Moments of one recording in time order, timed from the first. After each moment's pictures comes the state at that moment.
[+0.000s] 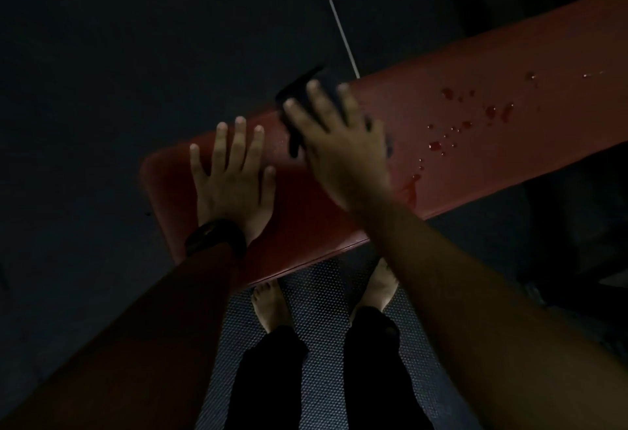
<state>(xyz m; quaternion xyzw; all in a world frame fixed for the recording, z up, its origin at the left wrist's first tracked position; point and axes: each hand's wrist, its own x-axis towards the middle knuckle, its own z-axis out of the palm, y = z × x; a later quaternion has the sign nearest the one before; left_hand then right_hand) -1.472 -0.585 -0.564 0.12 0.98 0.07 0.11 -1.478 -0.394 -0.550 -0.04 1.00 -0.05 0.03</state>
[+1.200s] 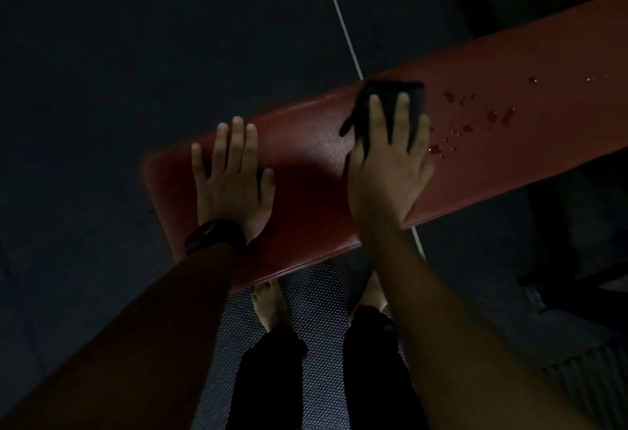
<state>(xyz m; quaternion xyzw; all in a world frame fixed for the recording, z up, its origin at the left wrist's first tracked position) -1.470 -0.583 -0.565 0.11 0.99 0.08 0.10 -1.449 -0.381 -0.543 0.26 0.96 -0.07 -0.02</state>
